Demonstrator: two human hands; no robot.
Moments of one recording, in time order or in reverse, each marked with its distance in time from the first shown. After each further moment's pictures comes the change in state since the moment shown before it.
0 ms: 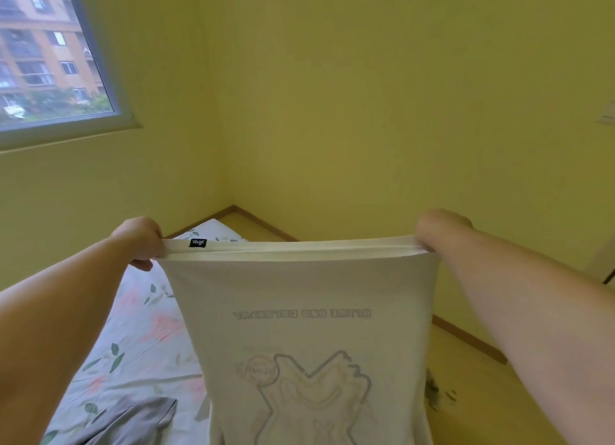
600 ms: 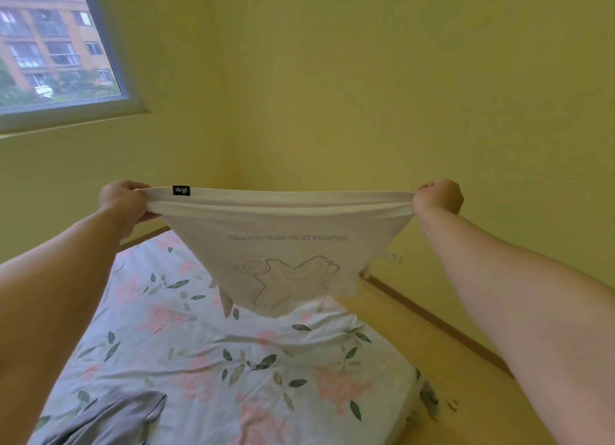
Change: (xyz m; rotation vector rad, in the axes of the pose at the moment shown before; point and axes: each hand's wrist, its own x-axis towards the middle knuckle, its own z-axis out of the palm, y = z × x) left_hand 0.058 0.052 -0.001 -0.985 0.288 -0.117; right_hand 0.105 -0.024 -0.012 1.095 0.361 0.163
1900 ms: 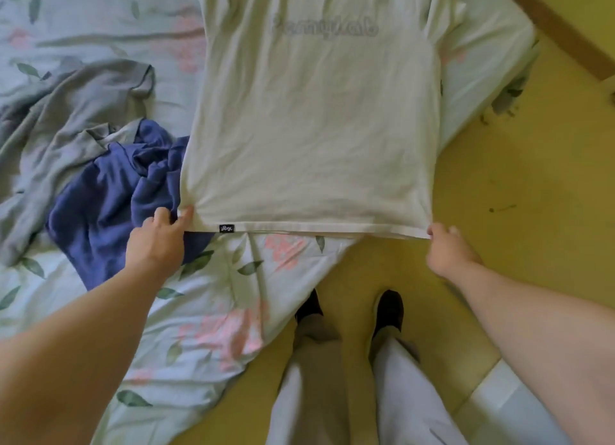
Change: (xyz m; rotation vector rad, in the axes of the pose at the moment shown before) left_hand -0.235 -0.697 -0.179 1.623 -0.769 0.244; right_hand -0.434 0.650 0.063 -1.181 -0.992 0.137
